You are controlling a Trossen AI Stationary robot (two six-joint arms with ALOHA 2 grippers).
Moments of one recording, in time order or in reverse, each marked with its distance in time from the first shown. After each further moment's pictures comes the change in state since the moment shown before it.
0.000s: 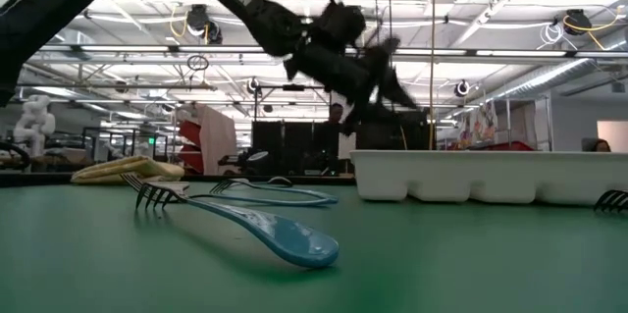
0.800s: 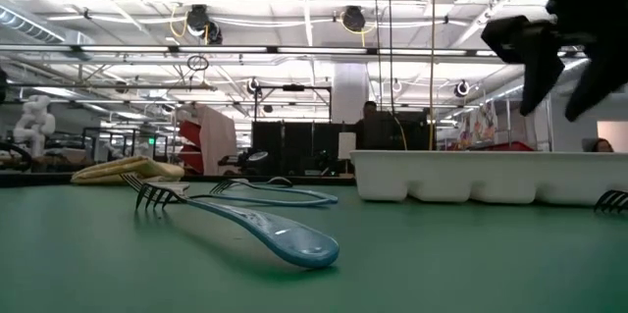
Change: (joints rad) left arm -0.159 -0.696 0.093 -0.396 -0.289 0.217; right arm 0.339 0.262 -0.646 0.668 -0.080 -0.246
